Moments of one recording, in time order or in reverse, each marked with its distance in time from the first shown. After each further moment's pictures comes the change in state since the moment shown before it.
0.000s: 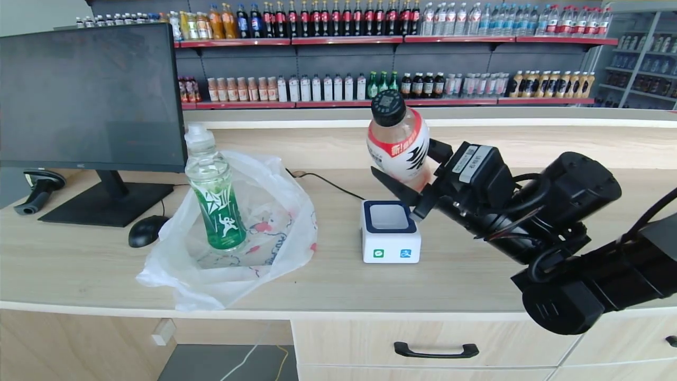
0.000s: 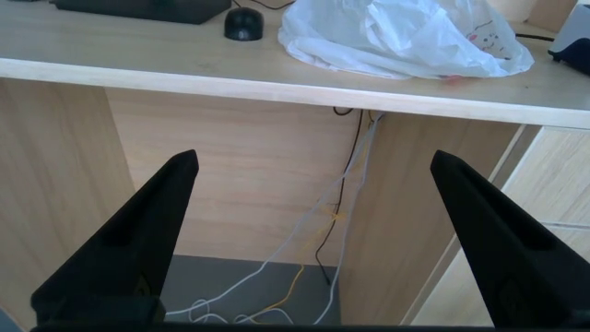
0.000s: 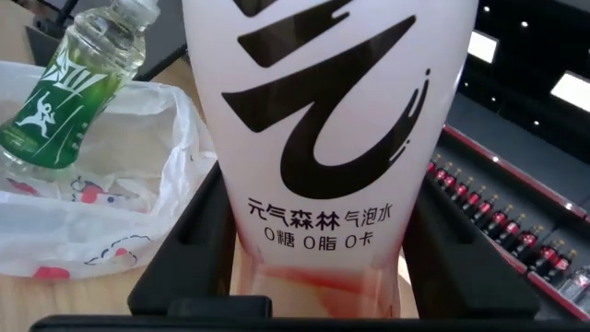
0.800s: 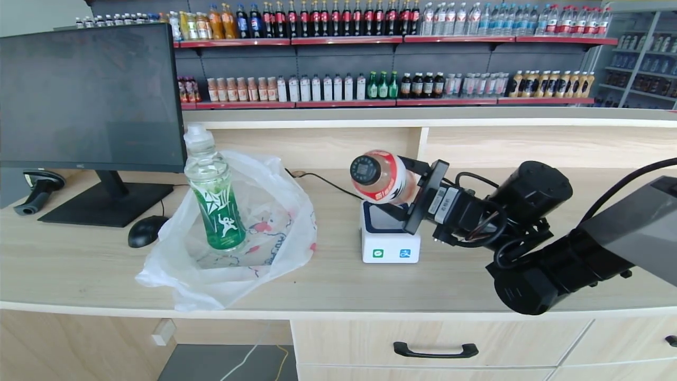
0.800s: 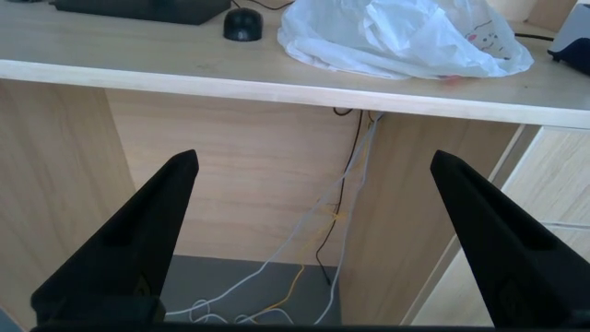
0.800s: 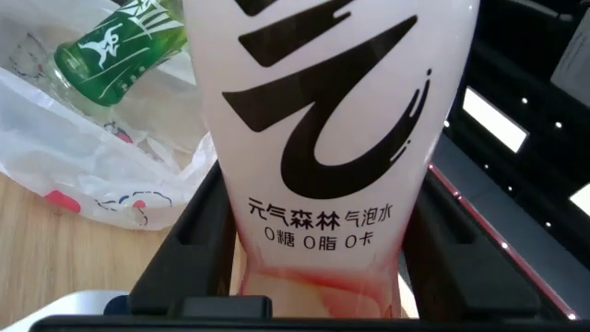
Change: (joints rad) left arm 0.000 0.000 0.000 0.000 0.000 0.001; right arm -0.062 0.145 -0.110 -0.002 0.258 -0.213
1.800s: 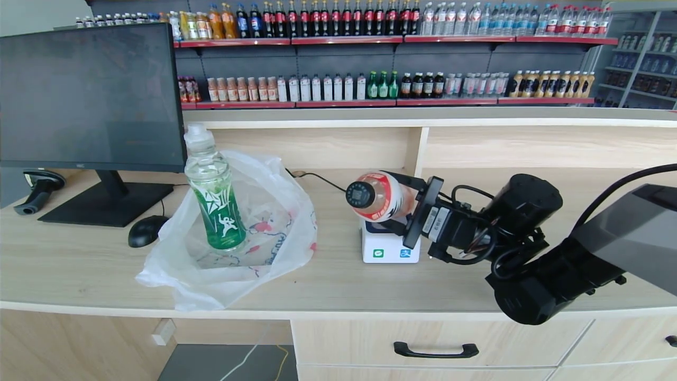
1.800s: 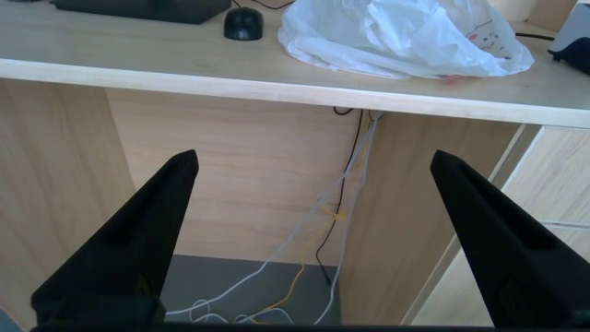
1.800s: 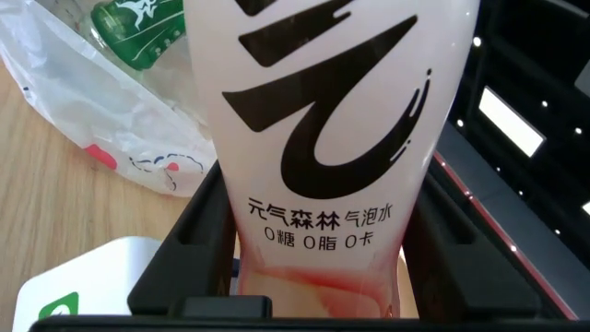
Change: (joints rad) left arm 0.000 0.000 0.000 0.000 0.000 0.001; right arm -0.006 0.021 0.053 0.000 0.007 -0.060
